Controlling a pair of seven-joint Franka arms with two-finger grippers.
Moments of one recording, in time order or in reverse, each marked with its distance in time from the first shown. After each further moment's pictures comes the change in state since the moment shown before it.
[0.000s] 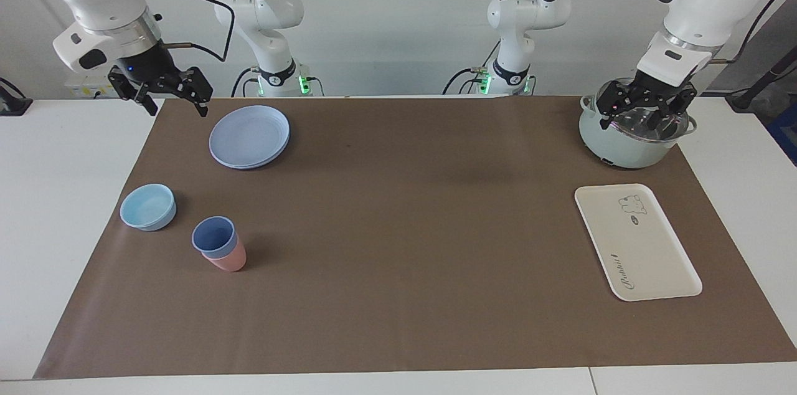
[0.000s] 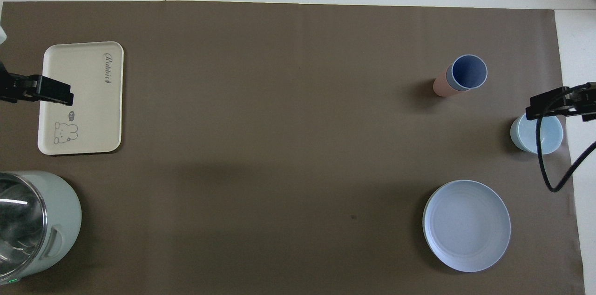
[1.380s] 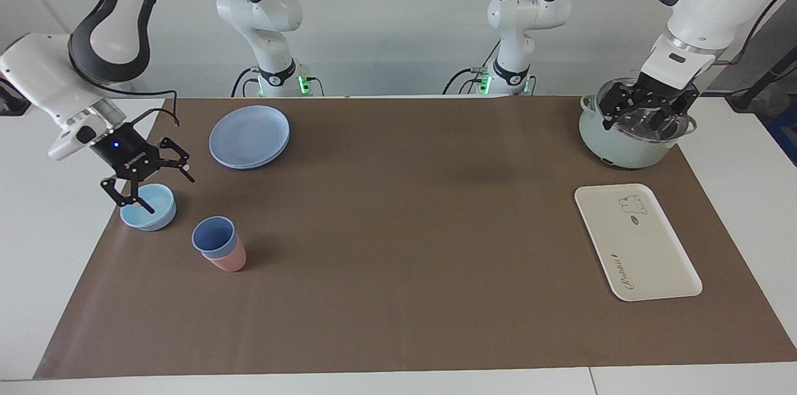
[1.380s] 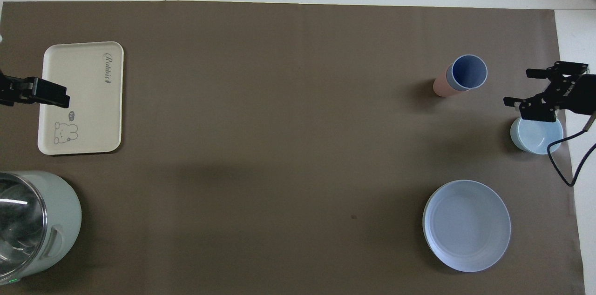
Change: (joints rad) left arm 0.007 -0.002 0.007 -0.012 0.000 -0.002 0.000; right arm -0.264 0.129 -0.012 -0.415 0.795 0.651 -1.496
